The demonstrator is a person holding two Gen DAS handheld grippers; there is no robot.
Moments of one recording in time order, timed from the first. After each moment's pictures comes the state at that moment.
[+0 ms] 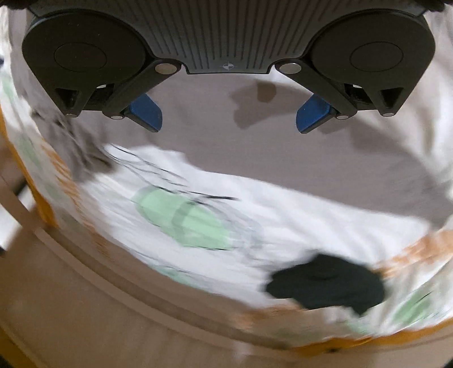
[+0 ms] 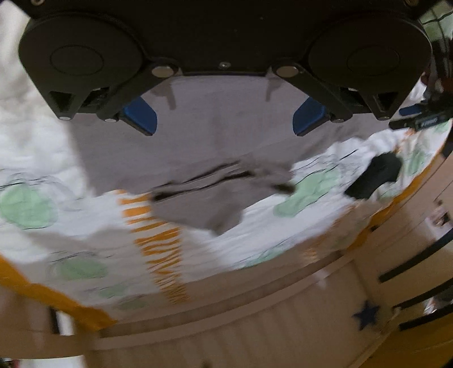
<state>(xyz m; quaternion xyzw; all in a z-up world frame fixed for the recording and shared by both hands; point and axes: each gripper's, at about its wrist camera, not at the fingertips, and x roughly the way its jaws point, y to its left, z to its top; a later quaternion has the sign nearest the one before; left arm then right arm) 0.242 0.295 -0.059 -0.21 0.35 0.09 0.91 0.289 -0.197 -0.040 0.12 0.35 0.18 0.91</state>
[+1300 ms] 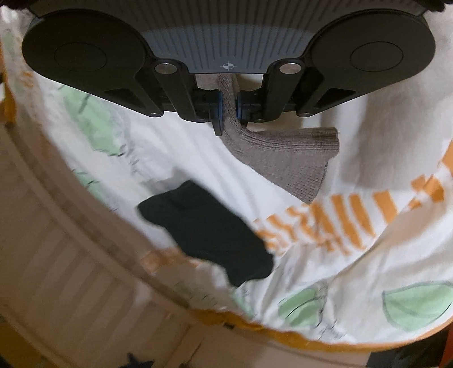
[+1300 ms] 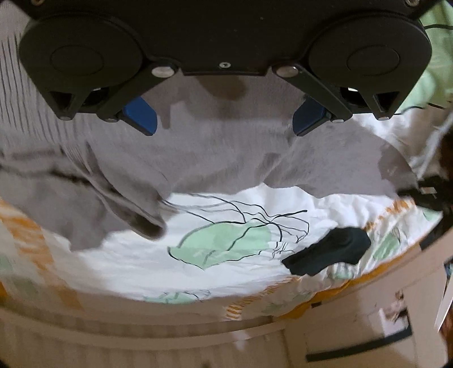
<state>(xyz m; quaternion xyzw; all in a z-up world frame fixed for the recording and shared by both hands) 0.229 0.470 -0.062 -0.31 0.25 0.20 0.89 0.331 0.005 -0.087 -0.05 0.36 0.28 0.89</state>
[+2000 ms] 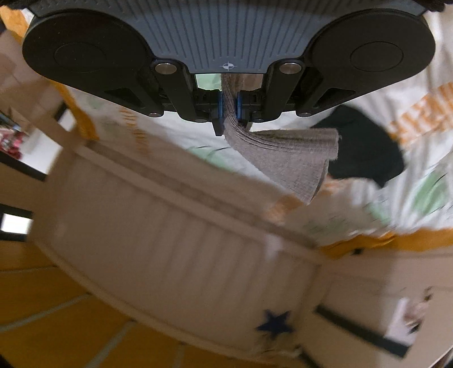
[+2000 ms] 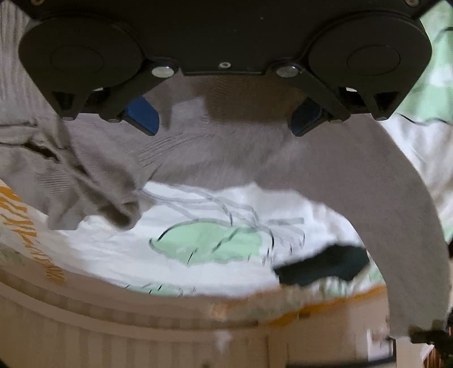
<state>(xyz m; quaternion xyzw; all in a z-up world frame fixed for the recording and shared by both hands) 0.236 0.327 0.101 -0.19 0.14 0.02 0.97 0.322 0.008 -0.094 -0.06 0.33 0.29 0.90</state>
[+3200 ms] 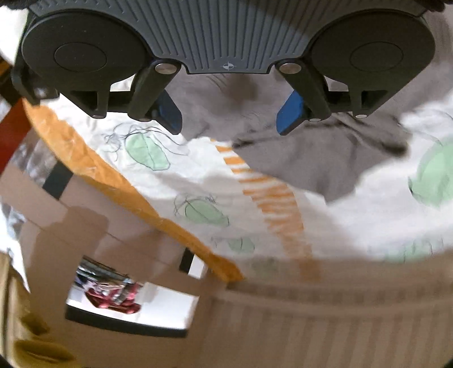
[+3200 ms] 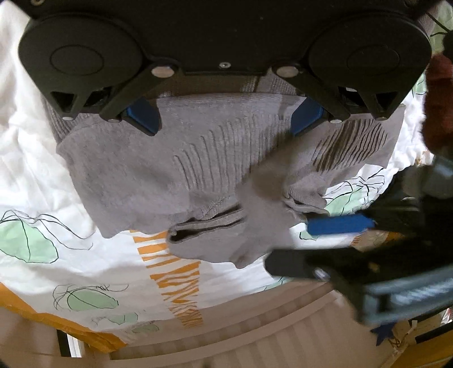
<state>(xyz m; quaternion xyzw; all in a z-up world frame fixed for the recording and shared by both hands) 0.305 -0.020 -0.006 -0.03 0.30 -0.25 0.92 0.302 -0.222 -0.085 0.12 0.38 0.14 0.90</state>
